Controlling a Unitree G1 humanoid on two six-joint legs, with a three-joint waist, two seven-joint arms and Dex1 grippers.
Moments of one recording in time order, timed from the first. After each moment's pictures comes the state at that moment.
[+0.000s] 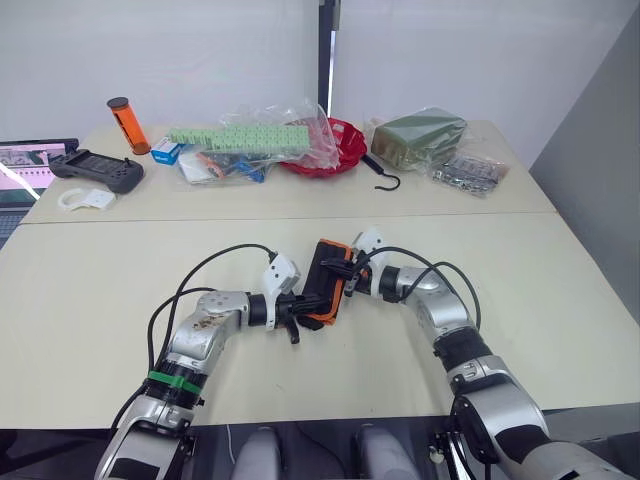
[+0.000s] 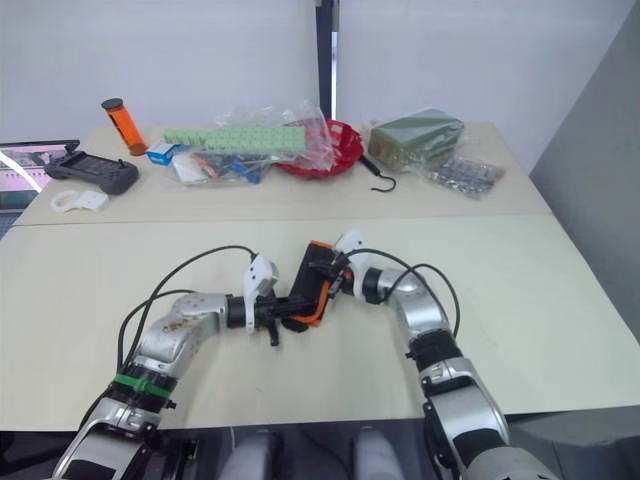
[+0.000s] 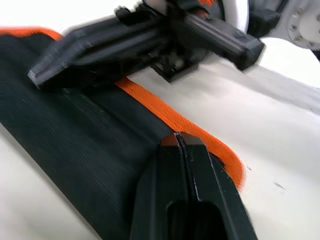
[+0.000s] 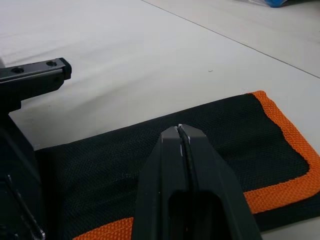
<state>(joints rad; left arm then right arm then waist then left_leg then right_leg) -0.47 0.36 -0.21 0.22 -0.31 0.38 -0.98 -0.67 -0.21 0.16 0.62 0.14 0.06 0.87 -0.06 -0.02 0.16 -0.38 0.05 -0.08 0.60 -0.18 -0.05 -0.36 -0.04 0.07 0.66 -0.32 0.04</state>
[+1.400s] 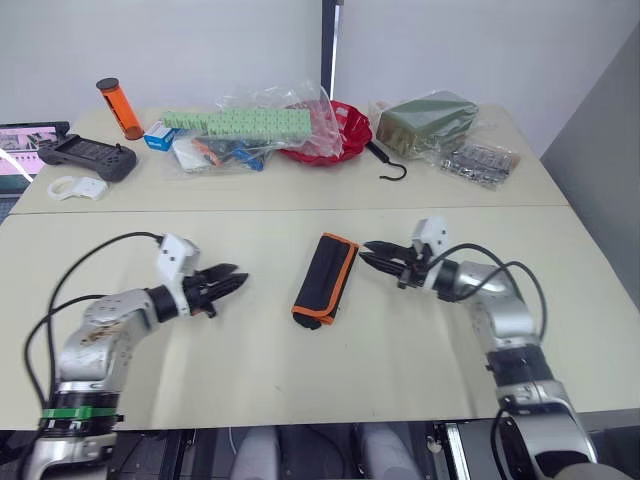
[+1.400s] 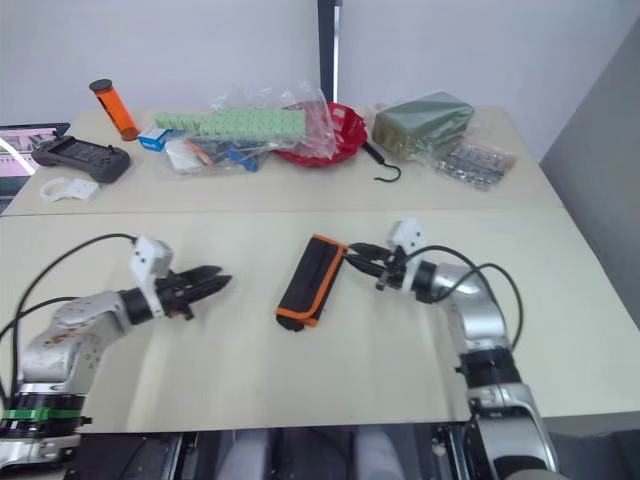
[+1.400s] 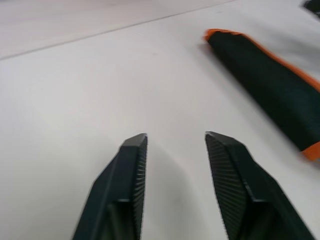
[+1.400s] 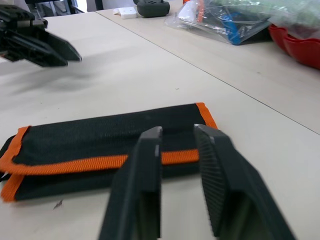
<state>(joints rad) -0.21 0.70 0.24 0.02 -0.42 0.42 -0.88 -0.43 -0.46 -0.04 0.19 0.35 0.16 1.01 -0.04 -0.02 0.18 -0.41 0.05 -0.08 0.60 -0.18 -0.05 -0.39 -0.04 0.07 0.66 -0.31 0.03</state>
